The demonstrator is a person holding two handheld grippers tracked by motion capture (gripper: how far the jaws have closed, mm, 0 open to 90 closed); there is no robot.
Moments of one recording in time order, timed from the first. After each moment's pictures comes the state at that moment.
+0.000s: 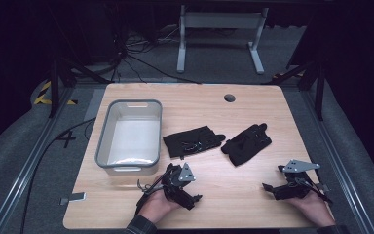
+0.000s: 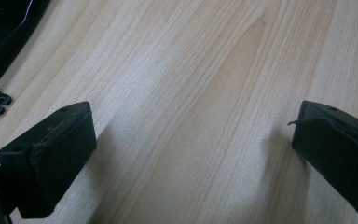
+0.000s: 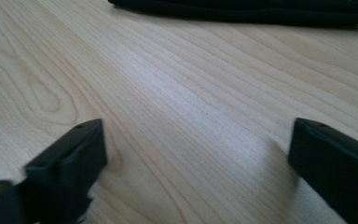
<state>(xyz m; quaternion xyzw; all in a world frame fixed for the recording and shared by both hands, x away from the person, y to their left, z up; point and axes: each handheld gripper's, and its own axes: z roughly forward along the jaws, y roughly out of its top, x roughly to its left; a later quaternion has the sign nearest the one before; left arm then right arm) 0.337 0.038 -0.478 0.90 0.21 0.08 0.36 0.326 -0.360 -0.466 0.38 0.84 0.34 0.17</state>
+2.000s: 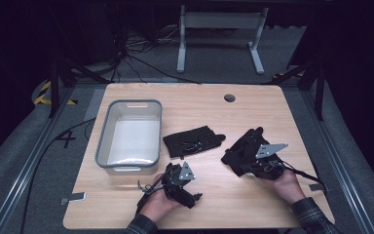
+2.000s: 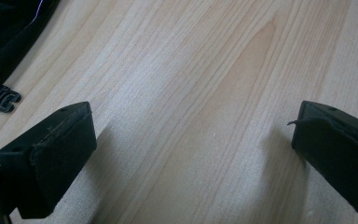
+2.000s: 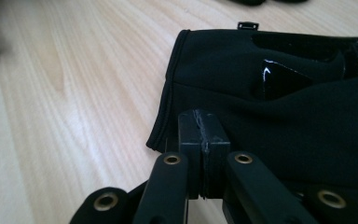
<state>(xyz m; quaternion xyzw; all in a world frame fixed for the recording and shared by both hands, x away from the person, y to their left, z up) 0.339 0.038 -0.478 0.90 0.22 0.08 0.36 0.377 -0.295 -0.454 0.29 0.88 0.36 0.08</state>
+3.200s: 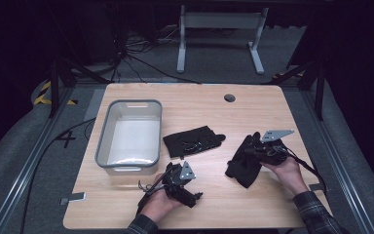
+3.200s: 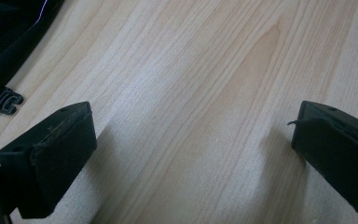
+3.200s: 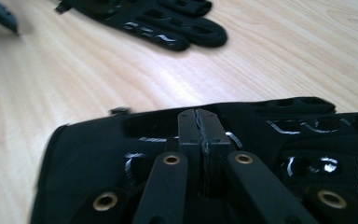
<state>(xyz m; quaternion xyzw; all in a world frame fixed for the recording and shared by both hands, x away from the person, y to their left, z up) 0.340 0.036 -0.478 0.90 0.23 0.08 0.36 0.412 -0.306 -0.433 0.33 0.86 0.37 0.12</state>
